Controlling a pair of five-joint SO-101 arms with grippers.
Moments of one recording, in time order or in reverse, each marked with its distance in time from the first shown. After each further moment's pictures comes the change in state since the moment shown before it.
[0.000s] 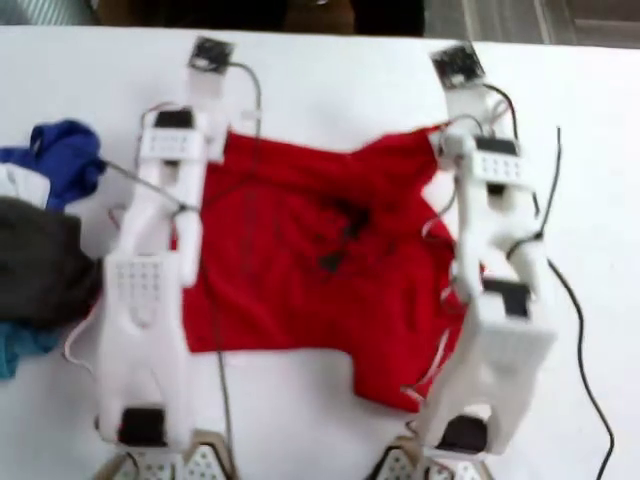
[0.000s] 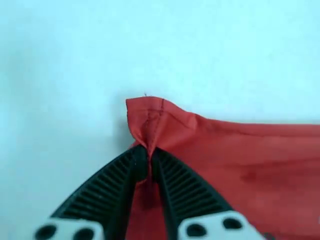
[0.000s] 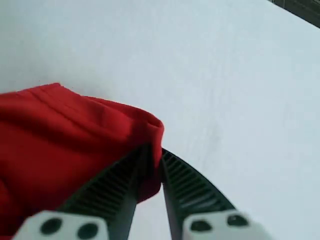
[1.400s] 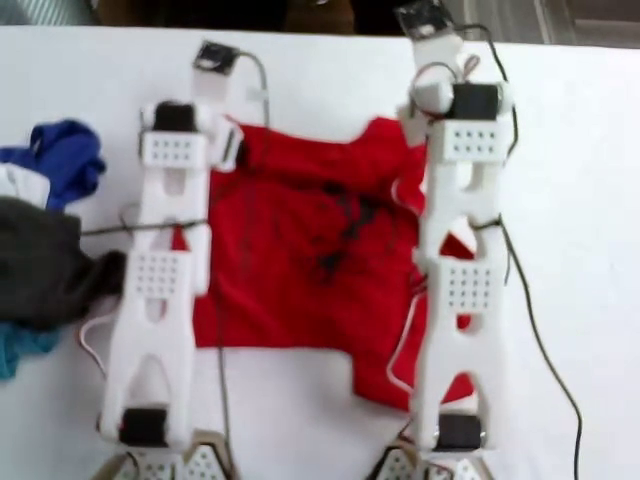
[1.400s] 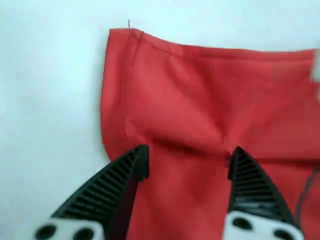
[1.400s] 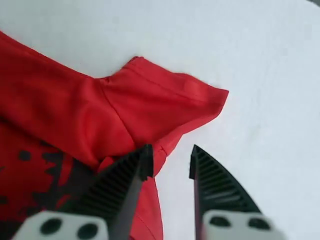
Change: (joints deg) left arm 0.8 13.0 -38.1 34.7 0.1; right arm -7.7 25.1 -77.7 62.8 -6.3
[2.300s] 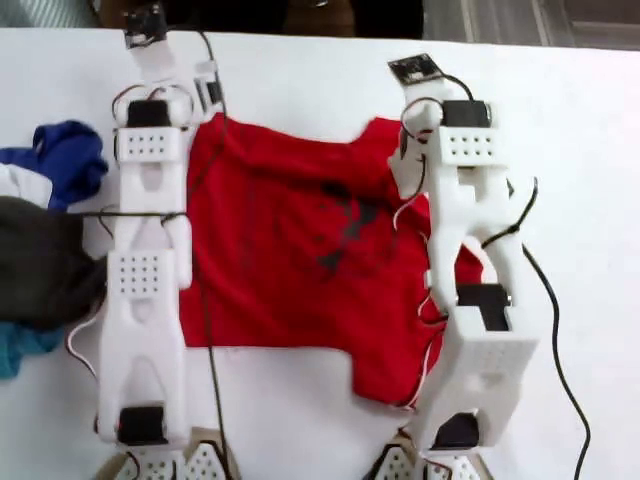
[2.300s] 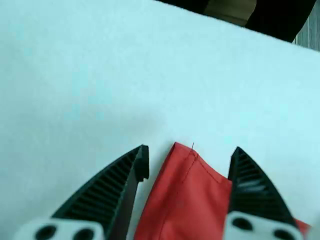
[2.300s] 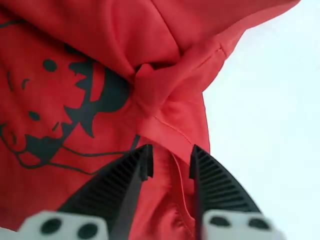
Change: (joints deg) left arm -4.7 -2.5 10.5 -31.1 24.0; right arm -1.3 -33.6 67.6 -13.8 -4.1
